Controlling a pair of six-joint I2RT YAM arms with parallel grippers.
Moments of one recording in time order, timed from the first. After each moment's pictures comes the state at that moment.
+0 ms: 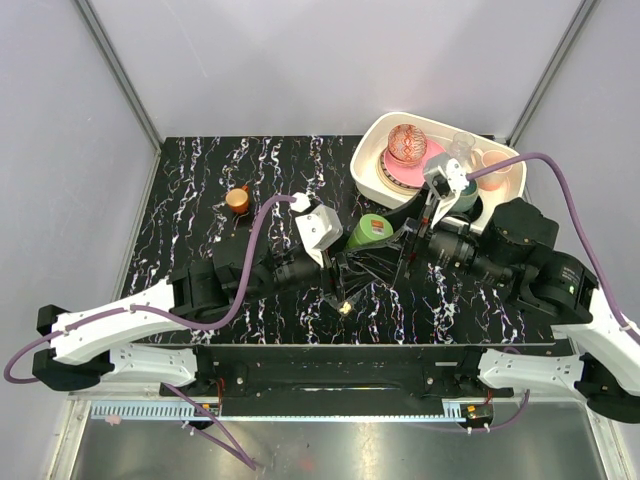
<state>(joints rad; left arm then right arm) -1.30 1.09 1.29 -0.14 -0.03 -0.10 1.09 0.96 1.51 -0.53 -0.07 0.32</state>
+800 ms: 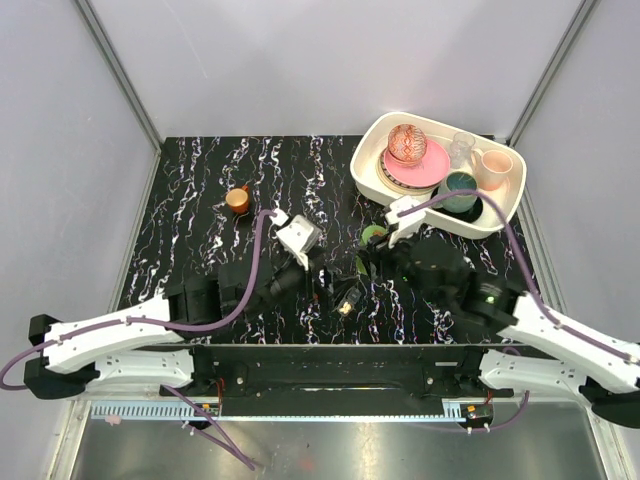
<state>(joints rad) -1.30 0.98 1.08 -0.25 -0.36 -0.27 1.09 0.90 1.10 -0.43 0.42 0.23</state>
